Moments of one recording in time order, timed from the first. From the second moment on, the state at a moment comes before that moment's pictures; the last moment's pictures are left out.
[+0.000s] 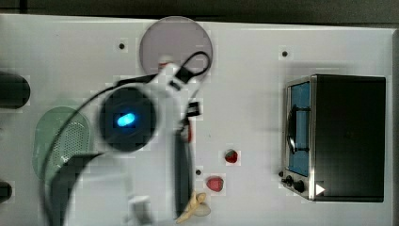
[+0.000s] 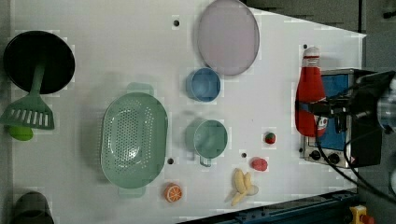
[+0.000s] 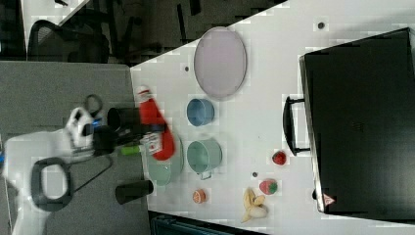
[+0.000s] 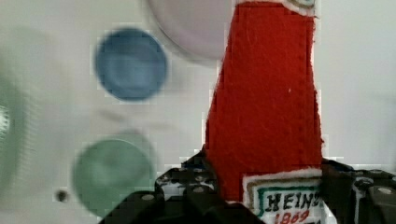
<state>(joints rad) -0.11 -0.14 0.29 -2.13 -0.02 0.48 -0.78</state>
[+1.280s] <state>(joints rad) 0.07 0.43 0.69 -2.14 -0.06 0.98 -0.13</state>
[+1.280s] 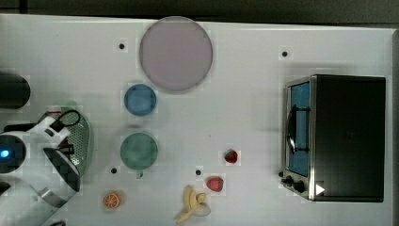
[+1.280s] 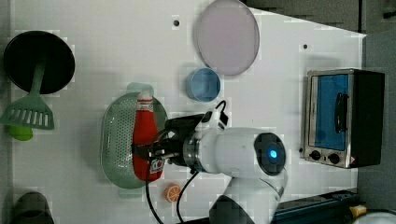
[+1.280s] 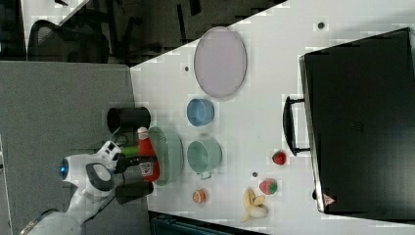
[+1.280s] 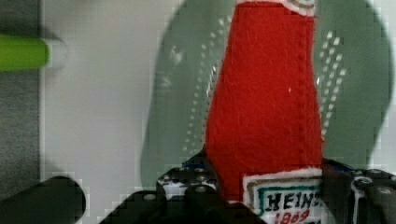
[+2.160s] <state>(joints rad) 0.06 0.32 0.66 -2.15 -0.12 0.91 0.03</state>
